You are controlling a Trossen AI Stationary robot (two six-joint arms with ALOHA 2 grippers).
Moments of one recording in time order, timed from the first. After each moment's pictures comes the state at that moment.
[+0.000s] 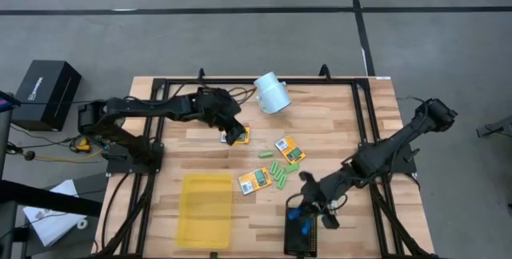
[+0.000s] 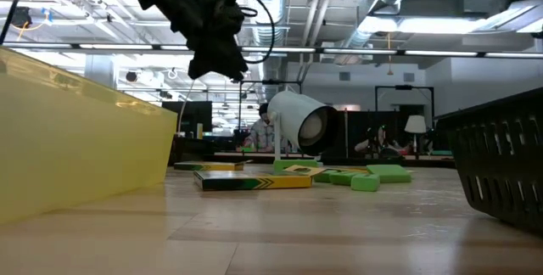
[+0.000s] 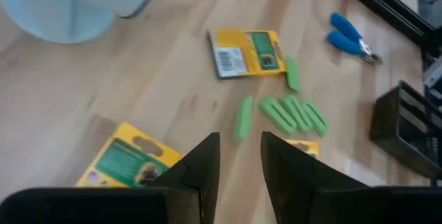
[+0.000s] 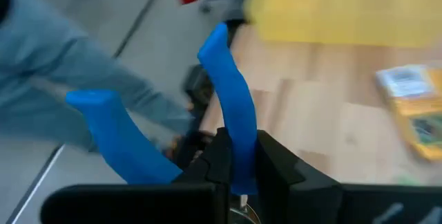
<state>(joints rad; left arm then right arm) 0.25 1.43 0.99 -0.33 0.18 -0.34 0.60 1.38 0.97 -0.22 -0.05 0.38</state>
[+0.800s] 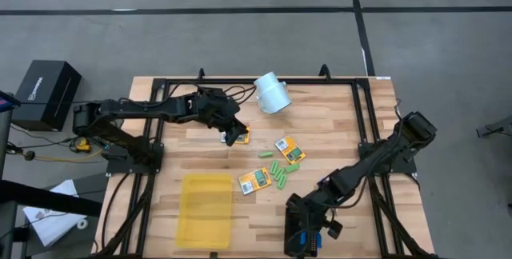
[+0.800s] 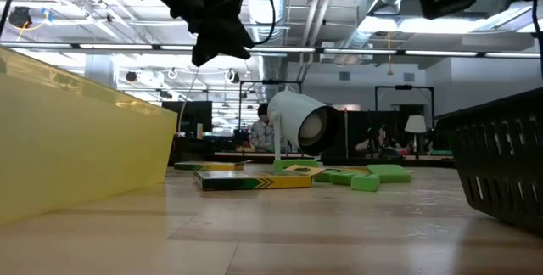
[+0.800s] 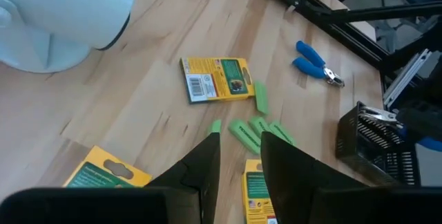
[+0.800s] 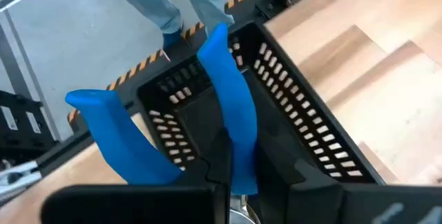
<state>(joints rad) 0.21 1.38 0.99 -0.27 0.18 -0.40 0.59 1.66 1.08 -0.40 -0.29 -0.25</state>
